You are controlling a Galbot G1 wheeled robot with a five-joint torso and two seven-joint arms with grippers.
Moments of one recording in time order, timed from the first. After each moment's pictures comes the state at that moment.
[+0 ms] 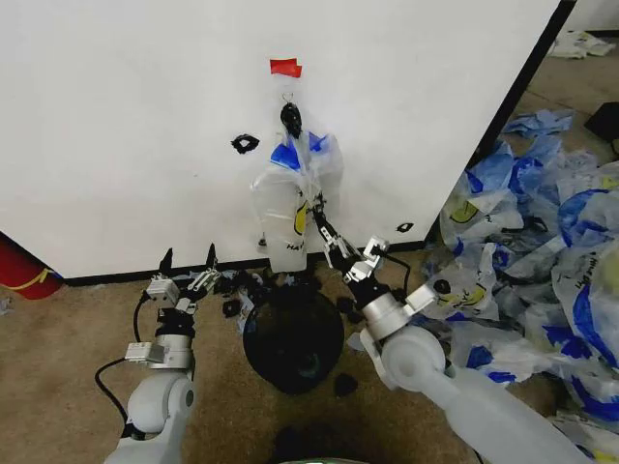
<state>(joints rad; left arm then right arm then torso) 1.32 -1.39 -0.58 -1.89 -0.40 -0.33 0.07 -0.87 0.93 -0.21 2.00 1.25 0.37 0.02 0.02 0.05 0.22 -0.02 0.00</state>
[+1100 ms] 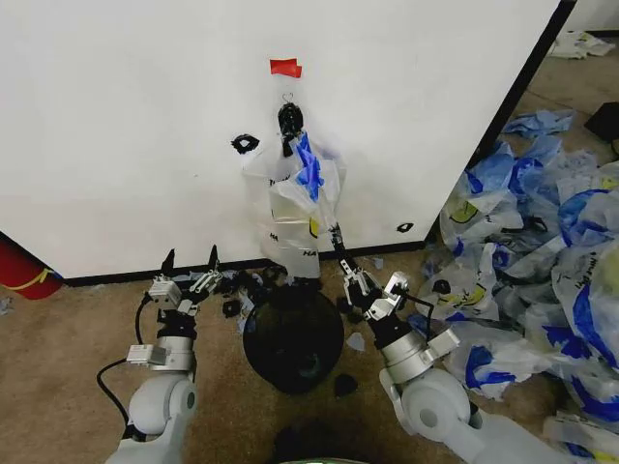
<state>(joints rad) 1.33 -1.38 -0.57 -1.89 -0.40 -0.35 0.07 -1.08 0.87 -0.15 2.08 1.13 0.45 0.01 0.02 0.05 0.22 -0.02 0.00</state>
